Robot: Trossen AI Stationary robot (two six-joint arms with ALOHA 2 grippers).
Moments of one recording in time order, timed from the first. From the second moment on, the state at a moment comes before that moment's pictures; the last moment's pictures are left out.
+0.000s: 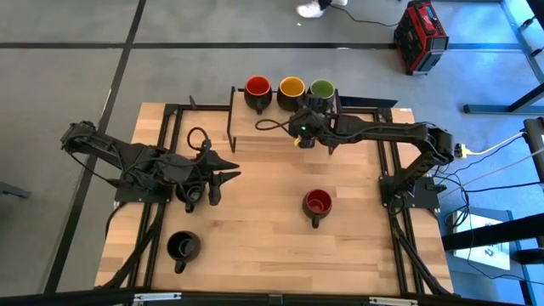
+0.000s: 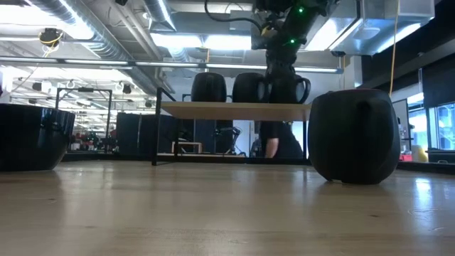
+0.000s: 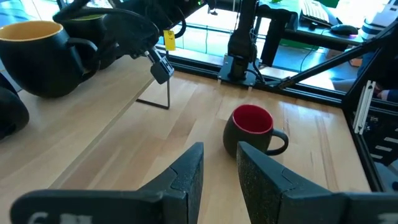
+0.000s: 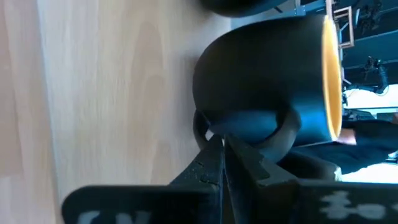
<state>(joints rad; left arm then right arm) -0.34 1.00 0.97 -0.36 -0.57 -0.33 -0.25 1.62 1.32 -0.52 0.68 -0.58</state>
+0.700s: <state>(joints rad) -0.34 0.99 0.98 -0.36 -0.57 -0.33 -0.13 1.70 1.49 -0.20 0.49 -0.63</state>
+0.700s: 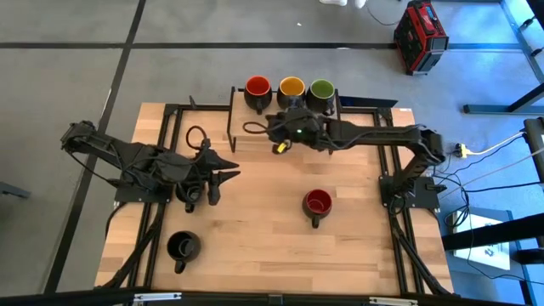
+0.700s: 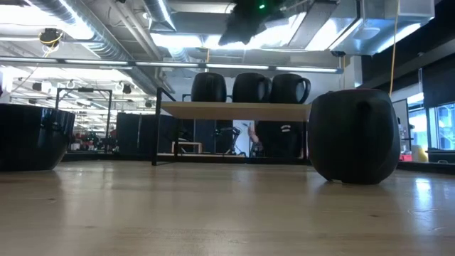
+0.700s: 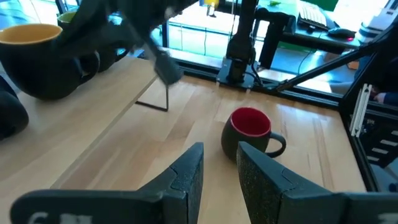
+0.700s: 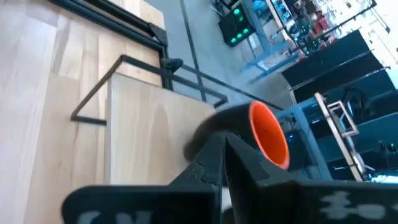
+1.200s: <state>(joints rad) -0.36 0.89 1.04 -0.44 -0.58 -0.34 -0.16 1.95 1.66 -0.18 0.51 -0.63</state>
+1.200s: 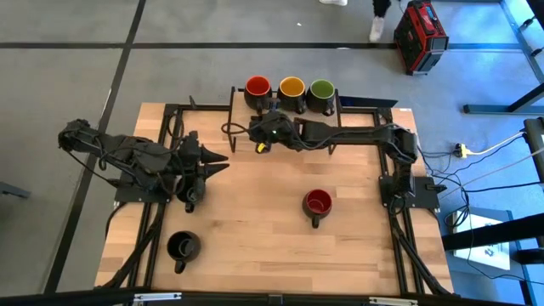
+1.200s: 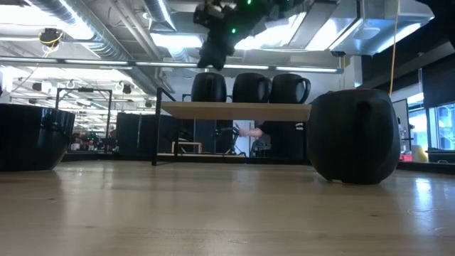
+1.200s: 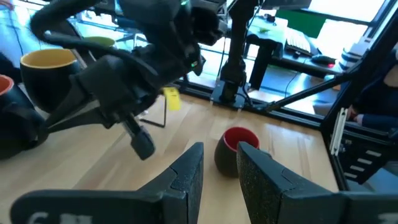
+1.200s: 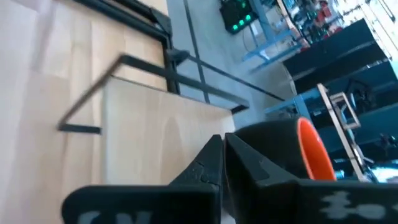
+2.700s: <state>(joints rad) -0.33 0.93 1.04 -0.44 -0.59 -0.33 -0.06 1.70 1.66 -0.53 0.34 -0.24</state>
